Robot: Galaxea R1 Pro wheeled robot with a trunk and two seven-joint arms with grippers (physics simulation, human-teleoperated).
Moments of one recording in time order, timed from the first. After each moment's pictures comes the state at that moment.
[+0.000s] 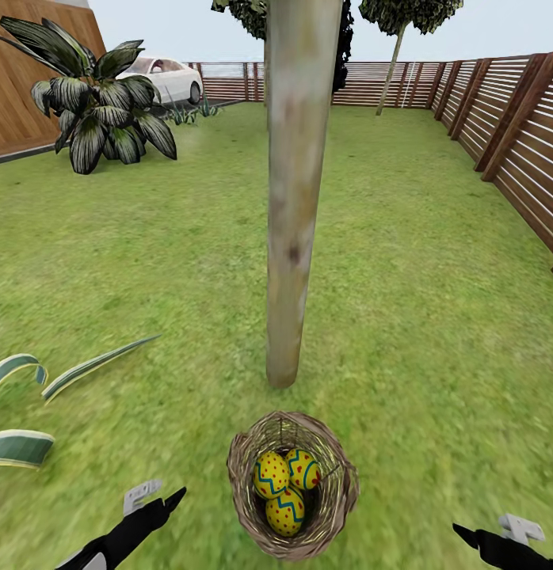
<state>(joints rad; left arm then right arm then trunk) -0.45 0.21 -0.26 -0.24 0.80 -0.11 -0.56 -0.43 -0.45 -0.19 -0.19 -0.24 0.04 0.59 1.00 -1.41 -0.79</state>
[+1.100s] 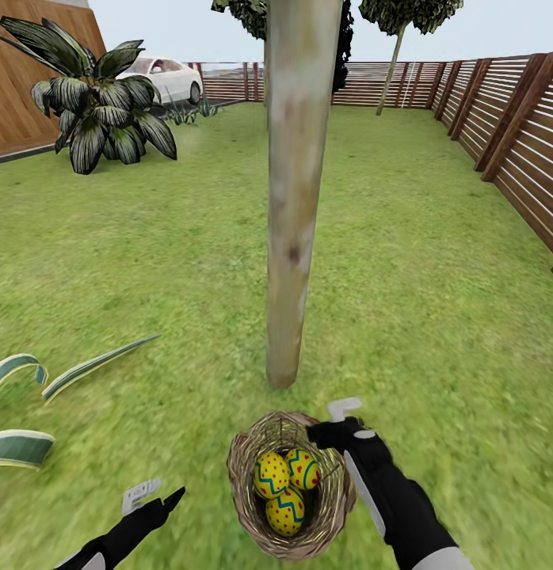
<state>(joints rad) -0.45 0.21 -0.26 -0.24 0.80 -0.11 -0.56 -0.45 0.07 0.22 -1.11 0.00 0.61 -0.01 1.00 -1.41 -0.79</state>
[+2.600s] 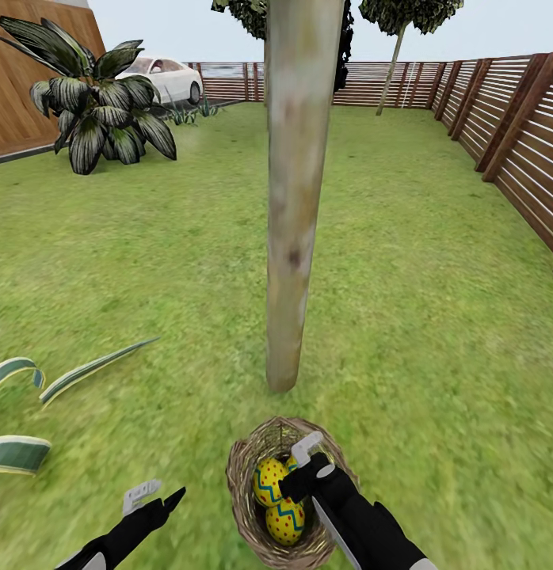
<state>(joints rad) -0.45 0.21 -0.26 -0.24 0.80 -0.11 -0.56 -0.45 0.08 0.53 -0.92 -0.01 0.60 -0.01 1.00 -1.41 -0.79</state>
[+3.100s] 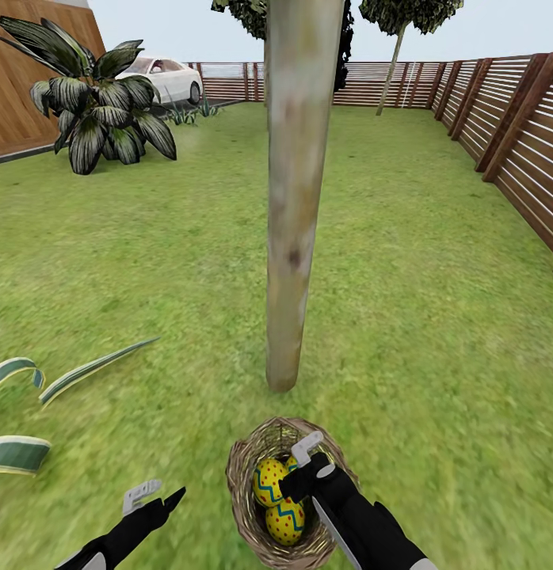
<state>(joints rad) -0.45 0.21 -0.26 -0.24 0.80 -0.11 -0.56 -0.45 0.08 0.53 -0.92 -0.01 0.60 -0.01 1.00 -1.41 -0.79</state>
